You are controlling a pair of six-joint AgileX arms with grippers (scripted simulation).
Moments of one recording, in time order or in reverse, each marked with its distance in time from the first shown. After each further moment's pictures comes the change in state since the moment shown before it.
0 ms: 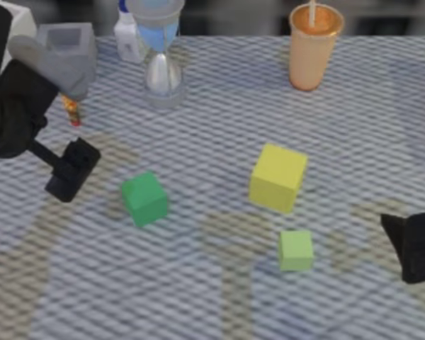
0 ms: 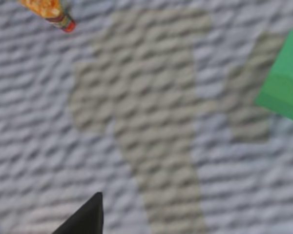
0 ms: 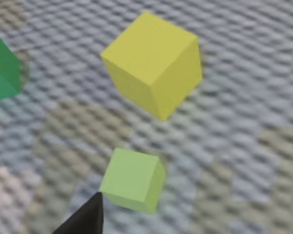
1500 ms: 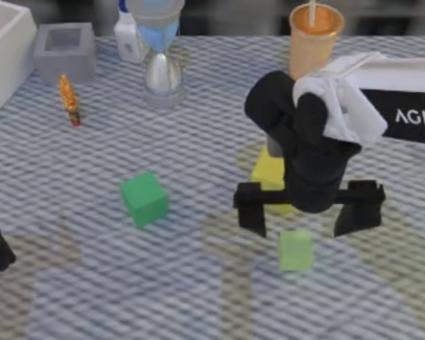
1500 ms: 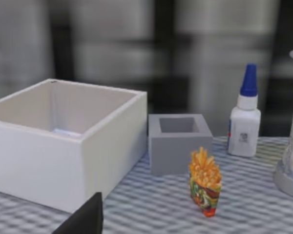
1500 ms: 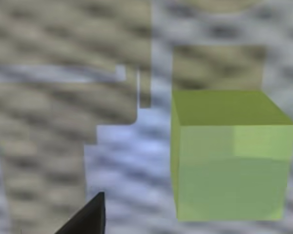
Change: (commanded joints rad) left arm 0.270 -1.328 -1.015 0.691 -0.001 -0.395; right arm 0.194 1.300 0.913 -0.542 0.034 0.405
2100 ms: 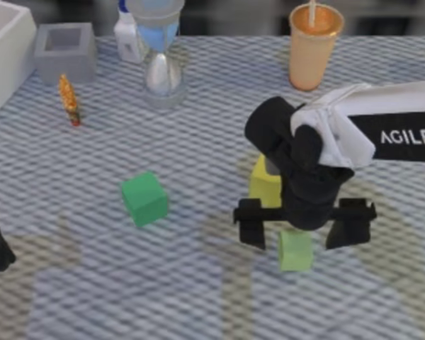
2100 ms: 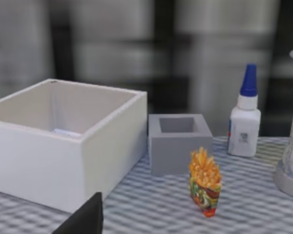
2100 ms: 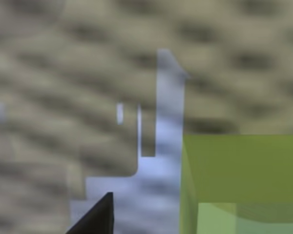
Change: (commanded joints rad) left arm 0.000 0.000 0.000 0.000 0.000 0.000; right arm -0.006 0.061 -0.093 0.167 0.001 -0.004
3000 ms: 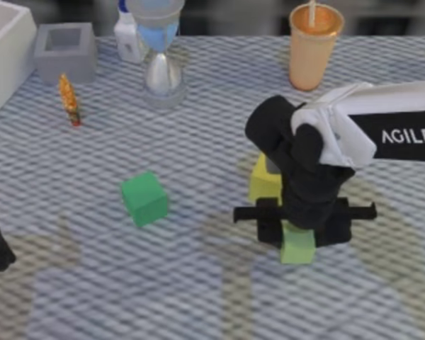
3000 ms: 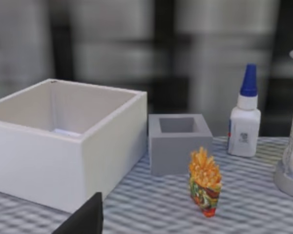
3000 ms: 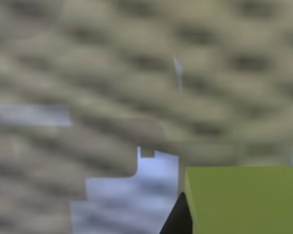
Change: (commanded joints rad) left arm 0.000 0.000 0.000 0.000 0.000 0.000; right arm 0.000 0.000 0.000 0.000 0.000 0.000
